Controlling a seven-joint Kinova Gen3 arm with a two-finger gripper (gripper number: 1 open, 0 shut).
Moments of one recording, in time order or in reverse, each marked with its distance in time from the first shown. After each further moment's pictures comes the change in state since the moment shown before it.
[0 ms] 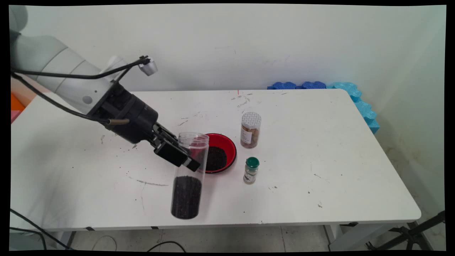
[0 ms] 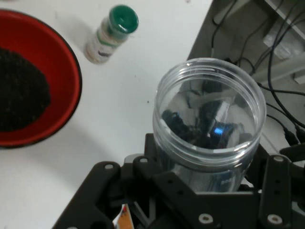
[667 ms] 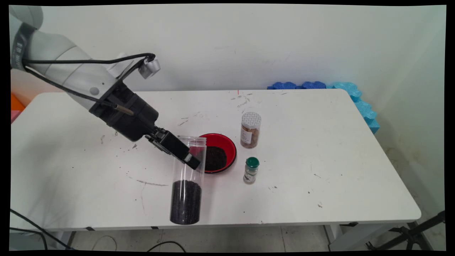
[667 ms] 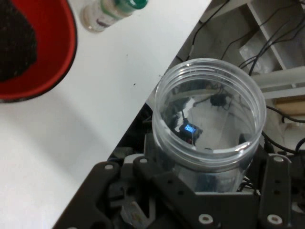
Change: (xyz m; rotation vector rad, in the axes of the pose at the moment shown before) arm 0.007 -0.022 0.001 -0.067 -0.053 -0.257
